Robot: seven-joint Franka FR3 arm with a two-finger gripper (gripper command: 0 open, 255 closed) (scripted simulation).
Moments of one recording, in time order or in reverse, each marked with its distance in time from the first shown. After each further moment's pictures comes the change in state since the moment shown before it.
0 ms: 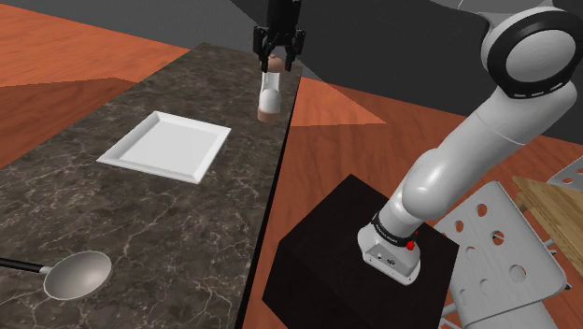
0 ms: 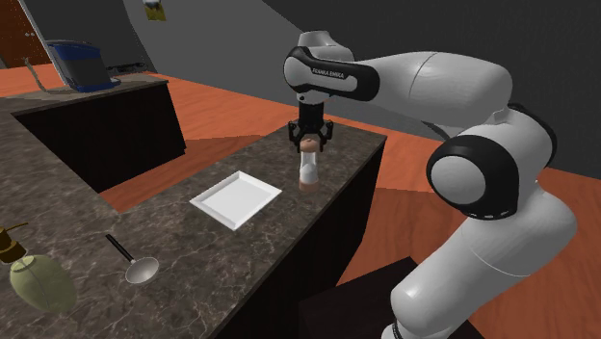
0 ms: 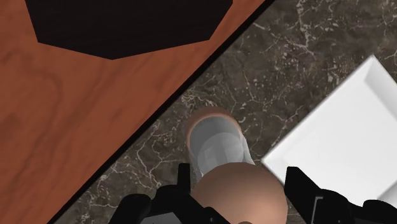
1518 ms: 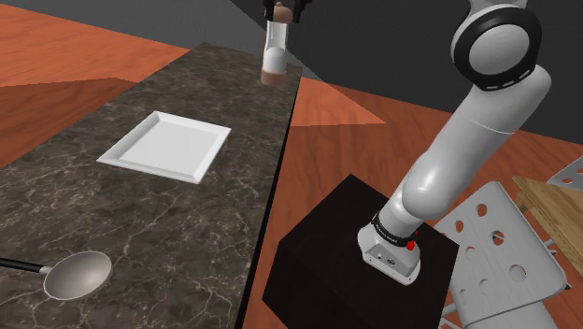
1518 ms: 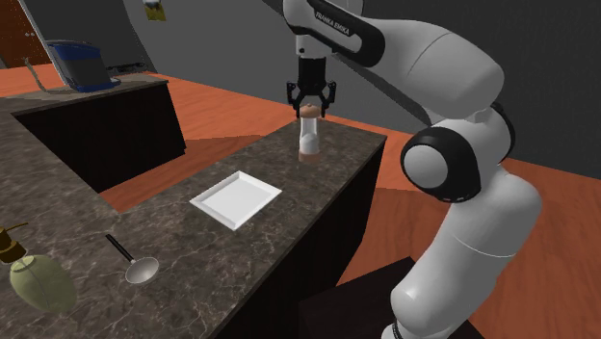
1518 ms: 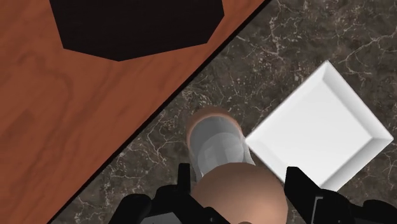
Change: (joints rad) arm 0.005 0.155 0.008 0.509 -0.017 -0.355 0.029
